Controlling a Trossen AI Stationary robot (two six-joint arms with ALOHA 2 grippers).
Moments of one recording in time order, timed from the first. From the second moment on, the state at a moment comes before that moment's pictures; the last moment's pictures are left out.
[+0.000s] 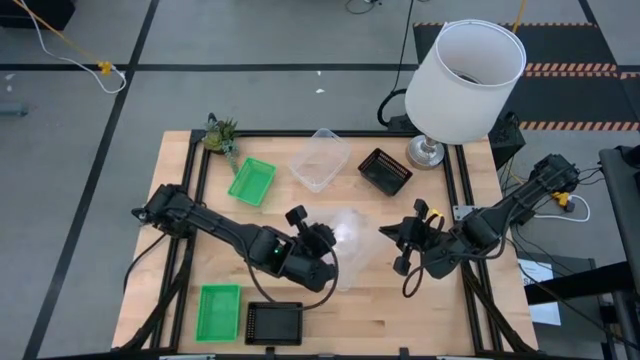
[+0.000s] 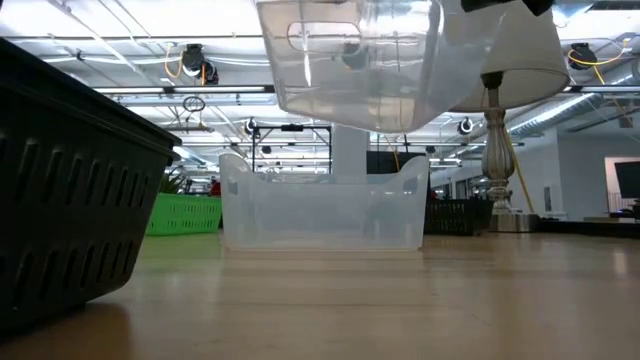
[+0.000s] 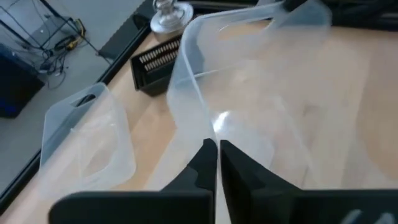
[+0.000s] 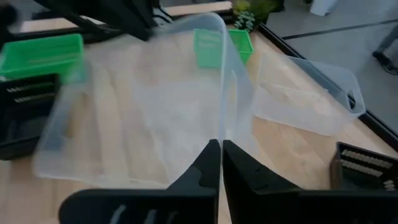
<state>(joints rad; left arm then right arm) -0.41 1.91 1.84 -0.93 -0.78 -0.56 0.59 1.14 0.96 -0.60 0.80 0.62</state>
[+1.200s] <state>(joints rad) -0.35 1.96 1.84 -0.99 -0.66 -0.61 0.60 1.15 0.96 -0.47 0.73 0.50</state>
